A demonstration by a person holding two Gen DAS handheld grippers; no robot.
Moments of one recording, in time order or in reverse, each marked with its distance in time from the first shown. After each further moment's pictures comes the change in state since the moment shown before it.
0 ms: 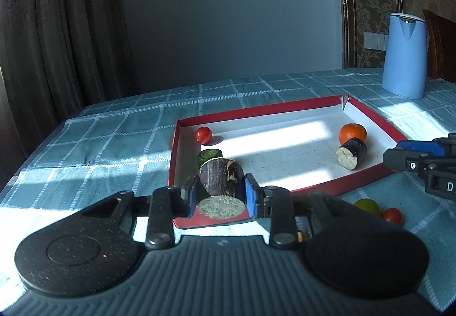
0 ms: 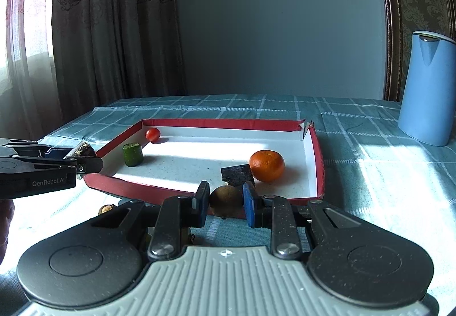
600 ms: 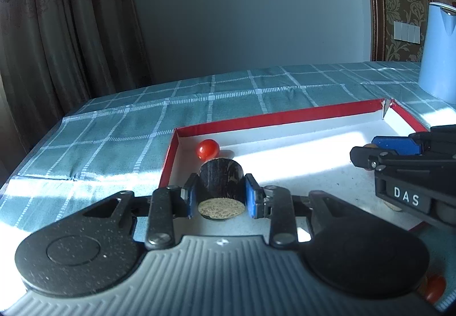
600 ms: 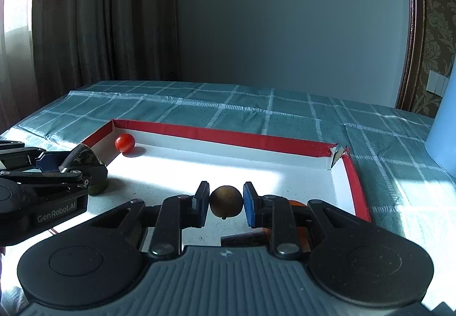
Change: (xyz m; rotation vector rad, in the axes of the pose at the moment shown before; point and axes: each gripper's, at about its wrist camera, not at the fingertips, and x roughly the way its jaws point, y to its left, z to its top) left arm 0.078 -0.008 0.028 -0.018 0.063 0.095; right arm 0.112 0.012 0.042 -0.058 0.095 -0.042
